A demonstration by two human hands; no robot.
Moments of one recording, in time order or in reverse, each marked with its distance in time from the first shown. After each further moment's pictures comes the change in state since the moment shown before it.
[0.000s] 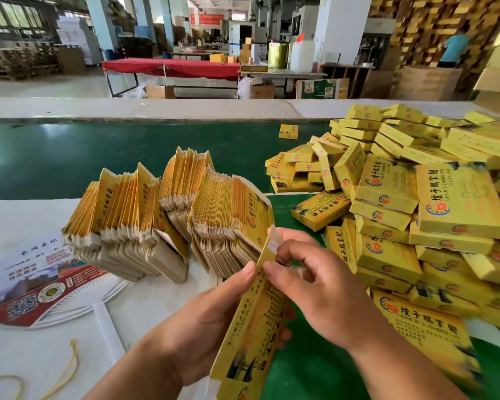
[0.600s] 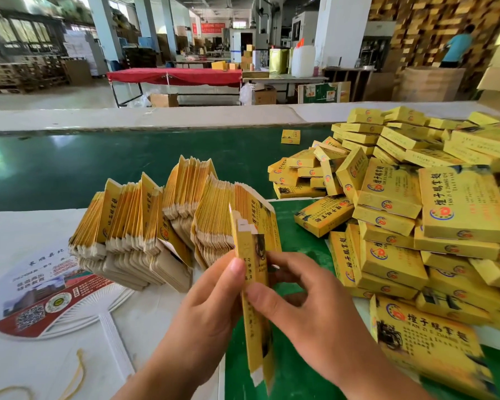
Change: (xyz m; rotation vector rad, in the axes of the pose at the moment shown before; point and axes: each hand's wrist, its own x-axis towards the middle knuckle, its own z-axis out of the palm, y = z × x) left_hand -0.001 0.014 0.014 0.068 0.120 0.418; right_hand -0.013 -0.010 0.019 -0.011 0.109 0.011
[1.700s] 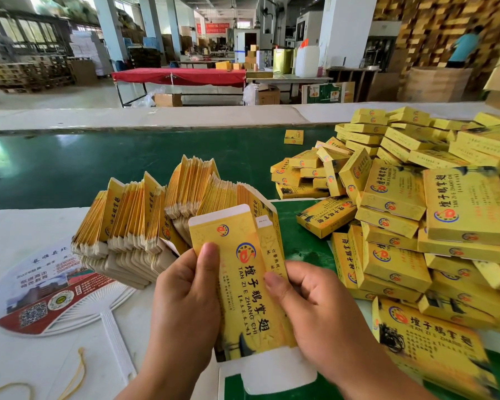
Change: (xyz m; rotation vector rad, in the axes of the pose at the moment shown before) left_hand 0.005 -0.002 -0.001 0.194 0.509 0.171; right_hand 0.002 0.010 0.004 0.091 -0.012 0.053
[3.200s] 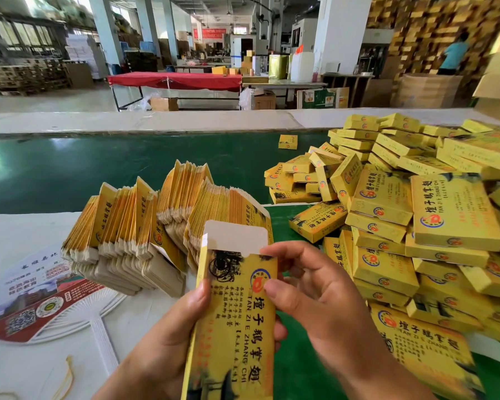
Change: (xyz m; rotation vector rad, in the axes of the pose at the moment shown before) left_hand 0.002 0.009 -0.020 -0.737 -0.691 -0.486; right_hand 0.004 -0.003 -0.018 0.437 -0.098 -0.082
